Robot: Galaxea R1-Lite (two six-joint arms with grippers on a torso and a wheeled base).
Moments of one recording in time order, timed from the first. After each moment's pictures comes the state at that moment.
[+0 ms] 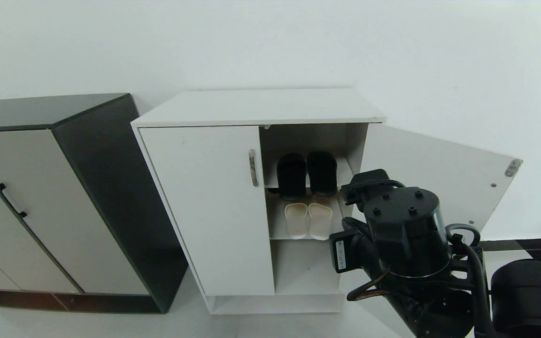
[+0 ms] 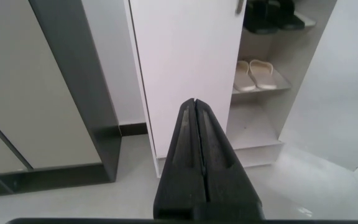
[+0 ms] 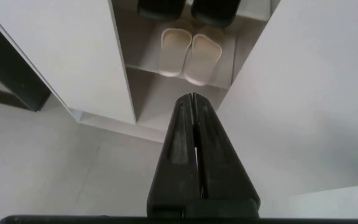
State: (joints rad) left arm 0.00 0.00 0.00 0.00 -0.07 0.03; right arm 0.99 1.74 -0.89 -0.47 -0.76 0.20
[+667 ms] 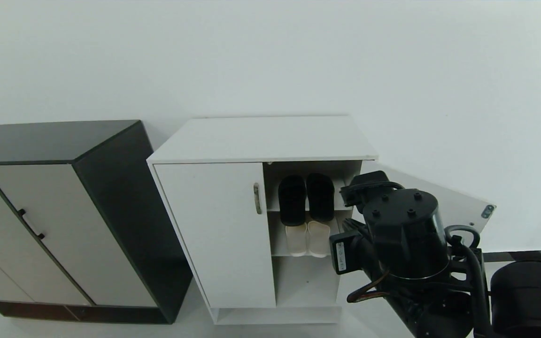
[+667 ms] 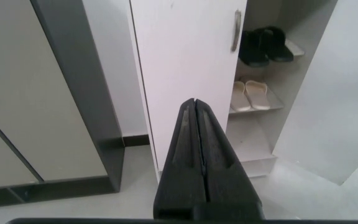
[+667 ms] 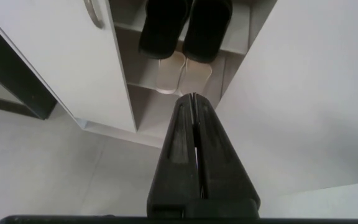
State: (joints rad) left arm 0.00 0.00 0.00 0.00 -0.07 0.03; right arm 0.98 1.74 -0.89 -0.48 -0.76 0.20
